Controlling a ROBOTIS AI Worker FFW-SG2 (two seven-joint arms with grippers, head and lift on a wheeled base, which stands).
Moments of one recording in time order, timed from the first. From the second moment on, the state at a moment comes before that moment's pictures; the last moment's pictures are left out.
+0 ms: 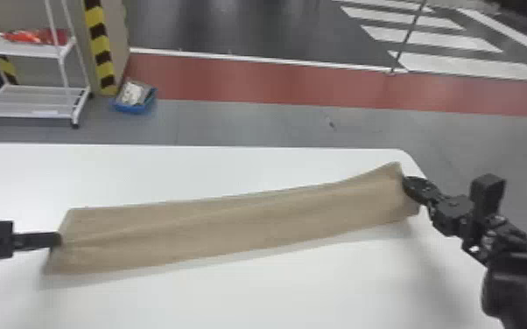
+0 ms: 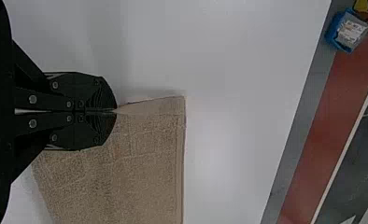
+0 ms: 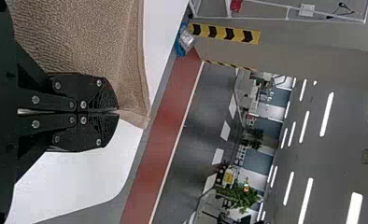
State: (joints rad) left arm -0.21 0.33 0.19 -1.74 0.43 1.45 -0.28; right arm -0.30 -0.37 -0.47 -0.87 0.18 -0.25 0.72
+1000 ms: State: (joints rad) left arm -0.21 0.33 0.19 -1.74 0.42 1.45 -0.29; right arm -0.35 -0.40 -0.40 -0.73 0.09 -0.43 0.64
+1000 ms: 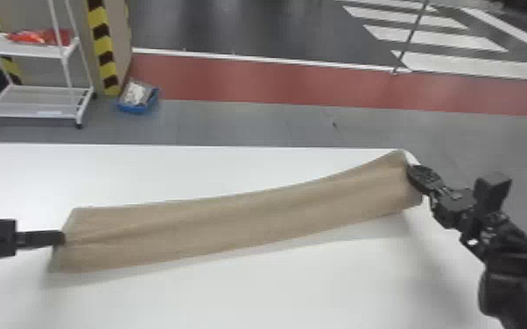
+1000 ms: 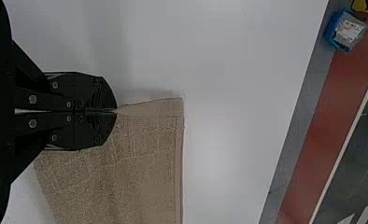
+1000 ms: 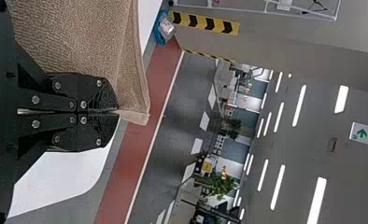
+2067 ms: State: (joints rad) left arm -0.20 0.33 0.18 -1.74 0.39 1.43 -0.31; right arm -0.39 -0.42 -0.28 -0.74 0.17 -0.02 0.60
